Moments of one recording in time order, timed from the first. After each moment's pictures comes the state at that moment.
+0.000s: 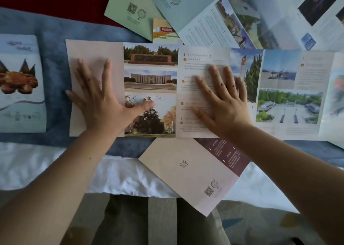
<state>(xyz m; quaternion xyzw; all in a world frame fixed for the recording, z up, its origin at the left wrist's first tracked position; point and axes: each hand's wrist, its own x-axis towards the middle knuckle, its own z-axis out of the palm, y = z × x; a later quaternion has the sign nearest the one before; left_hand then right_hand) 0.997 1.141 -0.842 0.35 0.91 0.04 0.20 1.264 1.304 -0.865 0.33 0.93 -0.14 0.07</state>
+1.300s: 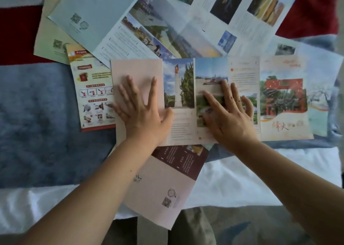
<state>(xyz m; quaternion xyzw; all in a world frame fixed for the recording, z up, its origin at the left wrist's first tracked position) 1.172 1.253 -0.849 0.47 0.84 0.01 0.26 1.404 1.332 -0.846 0.49 0.85 -0.18 0.11</state>
